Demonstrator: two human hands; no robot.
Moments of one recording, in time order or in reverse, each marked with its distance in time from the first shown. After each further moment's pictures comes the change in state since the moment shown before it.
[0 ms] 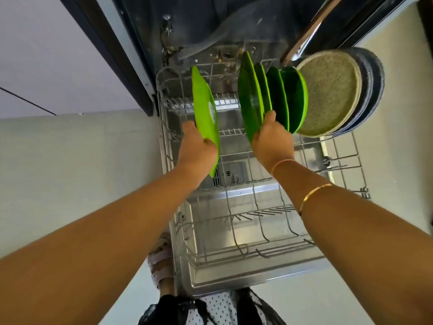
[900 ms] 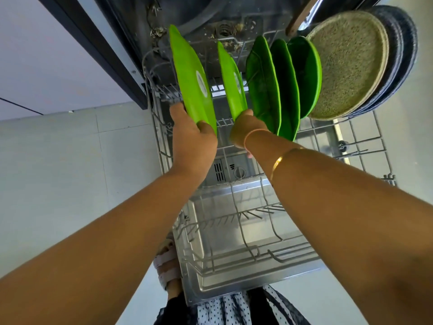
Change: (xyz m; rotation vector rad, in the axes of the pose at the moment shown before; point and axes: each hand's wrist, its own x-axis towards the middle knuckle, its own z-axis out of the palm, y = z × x) left_hand 0.022 -0.022 0.016 -0.105 0.140 0.203; right_hand 0.048 -0.019 0.064 0.181 -0.464 0.312
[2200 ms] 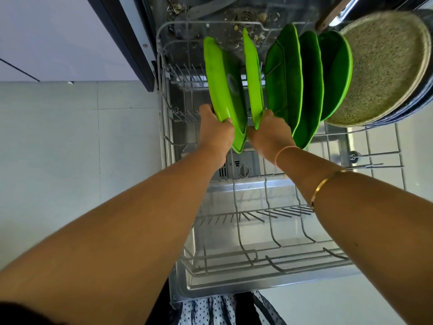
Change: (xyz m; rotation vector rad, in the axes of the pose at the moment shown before) left_hand 0.039 -0.057 0.047 -0.275 -0.013 -0.373; right_hand -0.008 0.025 0.011 -0.108 0.218 -0.243
